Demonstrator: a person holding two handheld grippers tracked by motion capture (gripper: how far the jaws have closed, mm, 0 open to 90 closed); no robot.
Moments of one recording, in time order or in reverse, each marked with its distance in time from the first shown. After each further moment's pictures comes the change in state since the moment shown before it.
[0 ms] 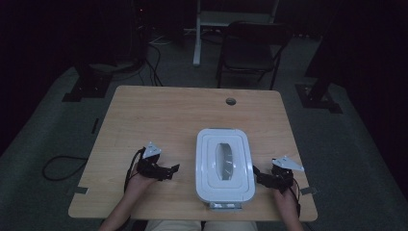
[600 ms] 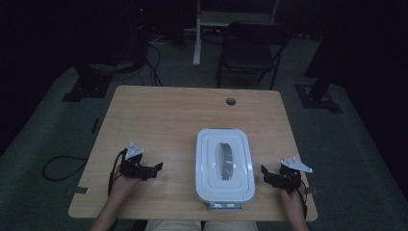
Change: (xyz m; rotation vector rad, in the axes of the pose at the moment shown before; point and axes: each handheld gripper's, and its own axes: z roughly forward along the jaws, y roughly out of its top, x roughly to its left) left arm 0.037 -0.020 -0.032 -0.007 0.113 -0.072; right arm -0.020 -0.007 -0.008 0.002 -0.078 0.046
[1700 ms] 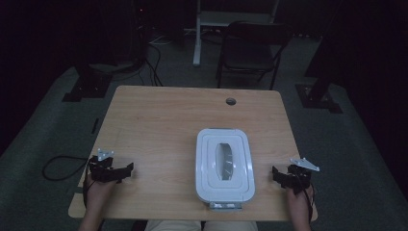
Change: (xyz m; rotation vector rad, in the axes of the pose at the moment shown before) left arm 0.057 -0.037 -0.030 0.063 0.274 -0.185; right arm -0.026 -0.007 0.001 0.126 -0.157 0.104
